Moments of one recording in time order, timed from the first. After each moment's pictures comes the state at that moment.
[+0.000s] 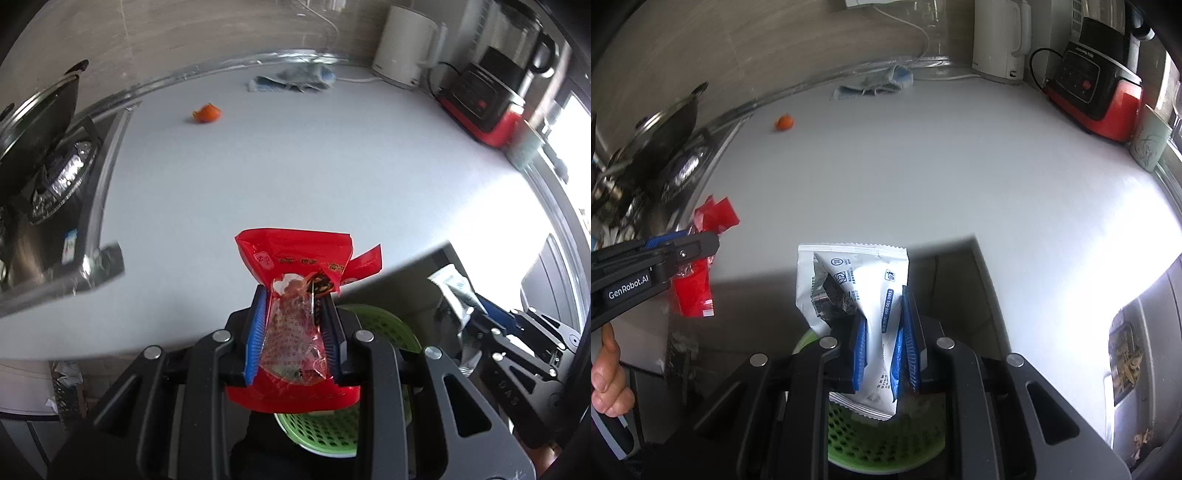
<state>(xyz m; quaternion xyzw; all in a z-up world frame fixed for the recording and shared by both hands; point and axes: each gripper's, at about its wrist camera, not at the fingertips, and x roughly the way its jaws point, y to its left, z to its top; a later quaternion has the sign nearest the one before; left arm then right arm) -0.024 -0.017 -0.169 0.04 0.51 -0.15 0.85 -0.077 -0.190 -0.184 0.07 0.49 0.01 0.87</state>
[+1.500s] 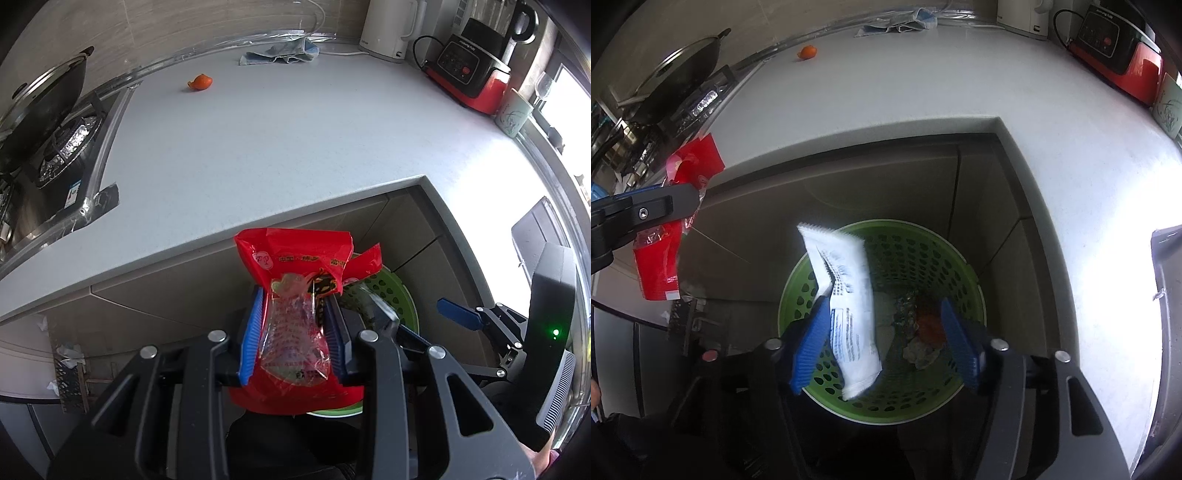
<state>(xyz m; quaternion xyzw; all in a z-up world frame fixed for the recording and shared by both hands) -0.095 -0.035 -0.184 0.05 0.53 -0.13 0.84 -0.130 -0.182 -0.241 0.06 0.55 0.06 0.83</state>
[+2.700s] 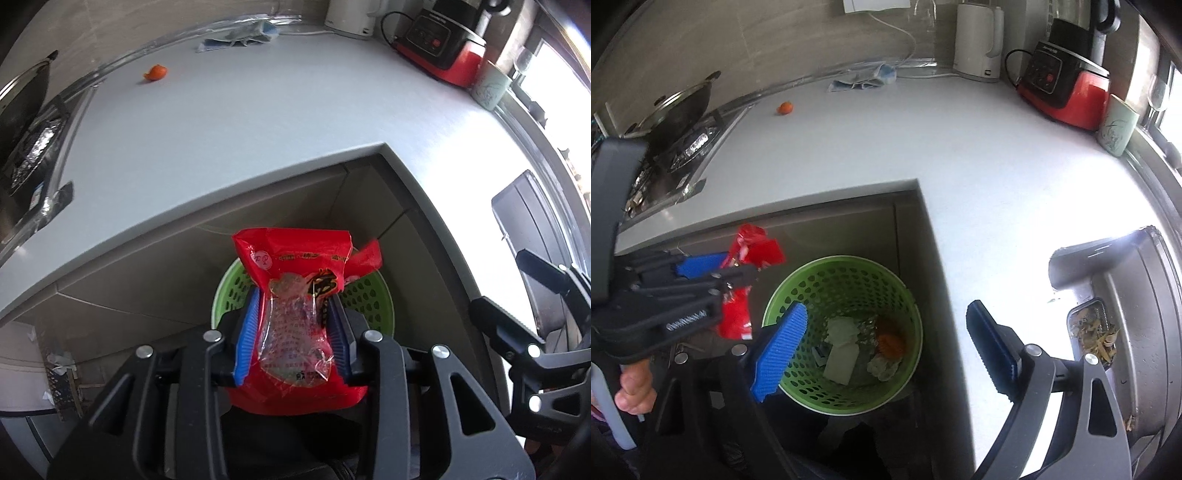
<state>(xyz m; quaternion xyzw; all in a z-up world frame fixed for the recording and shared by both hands) -0.107 -0.070 -0.208 0.06 0.54 -0.18 0.82 -0.170 -0.230 -0.172 0.05 0.48 0.01 0.87</state>
